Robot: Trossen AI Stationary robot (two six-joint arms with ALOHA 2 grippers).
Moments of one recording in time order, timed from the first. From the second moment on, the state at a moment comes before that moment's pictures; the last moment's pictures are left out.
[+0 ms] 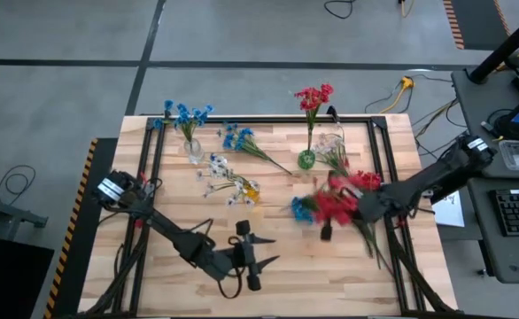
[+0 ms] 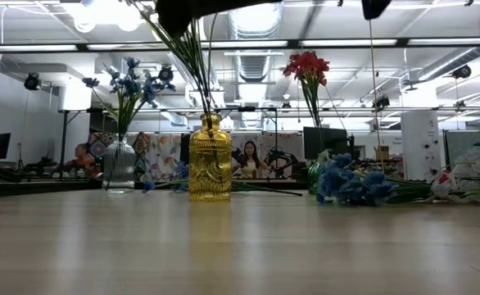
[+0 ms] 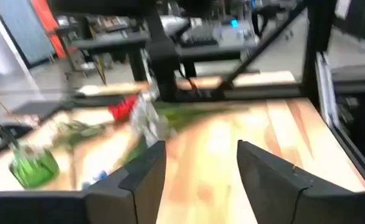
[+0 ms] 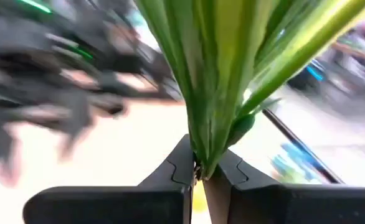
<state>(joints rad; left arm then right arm) -0.60 1.86 1.07 0.57 -0.80 -0.07 0.45 1.14 0.71 0.25 0.63 -0.02</state>
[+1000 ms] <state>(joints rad) -0.63 1.86 1.07 0.44 -0.80 -0.14 -0.20 1.06 0.88 -0.25 0.48 0.00</state>
